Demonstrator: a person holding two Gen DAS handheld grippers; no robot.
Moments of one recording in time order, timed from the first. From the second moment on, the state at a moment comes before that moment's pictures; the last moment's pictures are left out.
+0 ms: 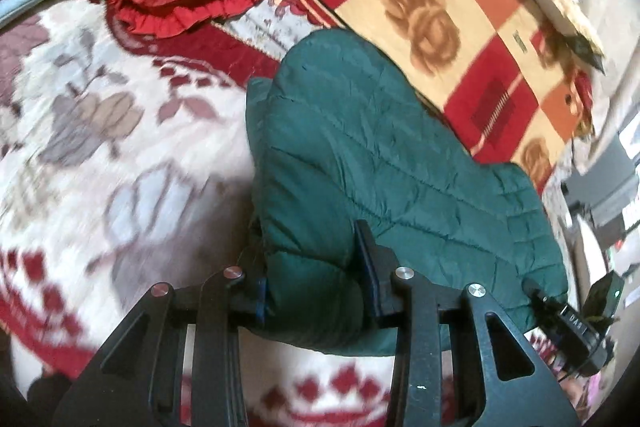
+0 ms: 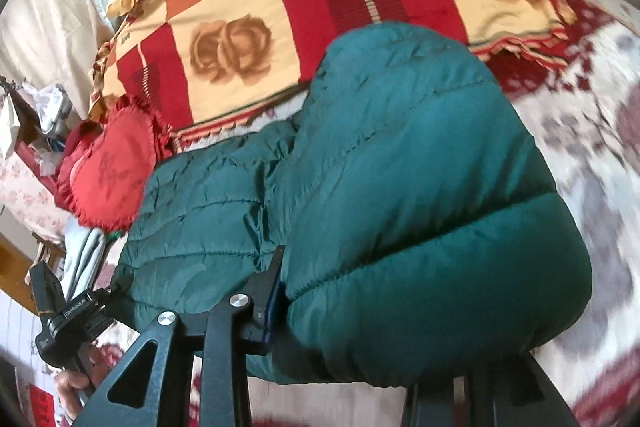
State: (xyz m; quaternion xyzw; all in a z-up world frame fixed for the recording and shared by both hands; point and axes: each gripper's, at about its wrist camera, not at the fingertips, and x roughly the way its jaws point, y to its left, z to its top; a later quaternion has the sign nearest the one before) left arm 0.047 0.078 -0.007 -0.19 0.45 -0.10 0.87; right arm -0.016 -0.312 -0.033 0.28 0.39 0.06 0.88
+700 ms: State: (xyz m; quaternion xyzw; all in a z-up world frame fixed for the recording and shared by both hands) left arm 0.016 0.057 0.020 -0.08 0.40 -0.05 0.91; right arm -0.094 -0.341 0.024 0.19 0.38 0.00 0.91
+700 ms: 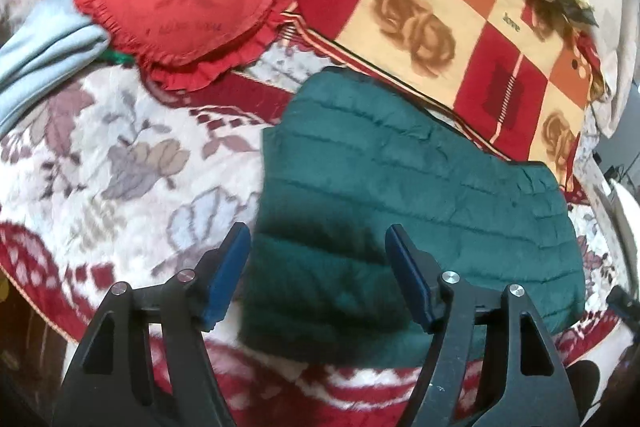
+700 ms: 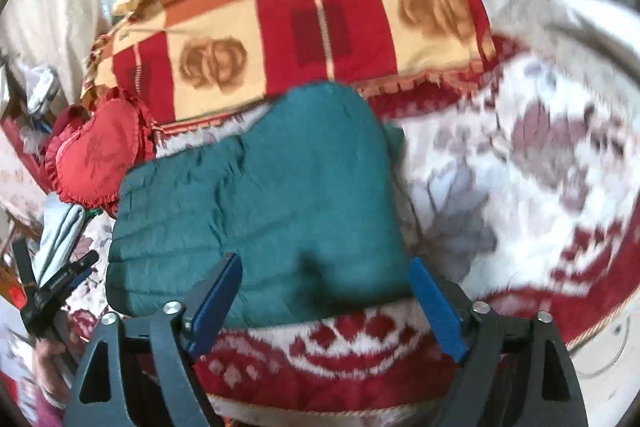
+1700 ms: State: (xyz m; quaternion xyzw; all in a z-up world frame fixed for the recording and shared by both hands) left arm 0.027 -0.004 -0.005 -0.03 0.39 -0.01 0.92; right arm -0.035 -0.251 0.005 0.09 0.37 0.03 0.92
